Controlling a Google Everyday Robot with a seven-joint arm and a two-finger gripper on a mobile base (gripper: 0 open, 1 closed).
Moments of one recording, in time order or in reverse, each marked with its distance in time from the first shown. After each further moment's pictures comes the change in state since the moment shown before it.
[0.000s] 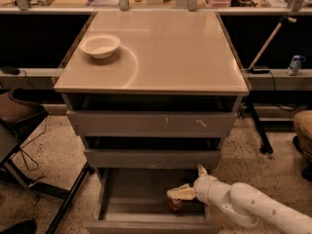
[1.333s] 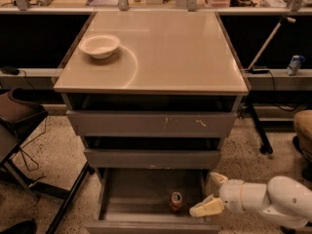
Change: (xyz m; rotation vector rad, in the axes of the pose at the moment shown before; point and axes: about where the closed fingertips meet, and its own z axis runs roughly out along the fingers) arm -0.022 0.042 -0.120 -0.271 0.127 -0.005
